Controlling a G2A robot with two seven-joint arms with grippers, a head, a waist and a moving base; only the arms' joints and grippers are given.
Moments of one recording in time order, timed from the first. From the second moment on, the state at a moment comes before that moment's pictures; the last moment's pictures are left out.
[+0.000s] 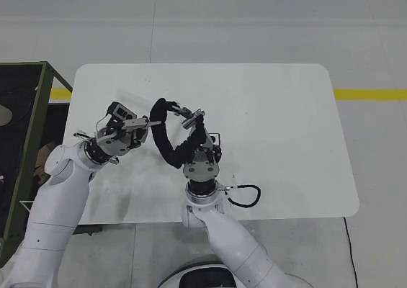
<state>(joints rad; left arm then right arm) 1.25 -1.06 -1.45 -1.49 -1.07 0.04 -1.27 -1.30 -1.74 0.82 -1.34 1.53 -0.72 1.10</state>
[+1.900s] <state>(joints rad) 1.29 -1.08 -1.52 -1.56 -1.25 -0.09 -1.33 -1.46 -1.51 1.26 -1.89 -1.29 -0.07 1.07</state>
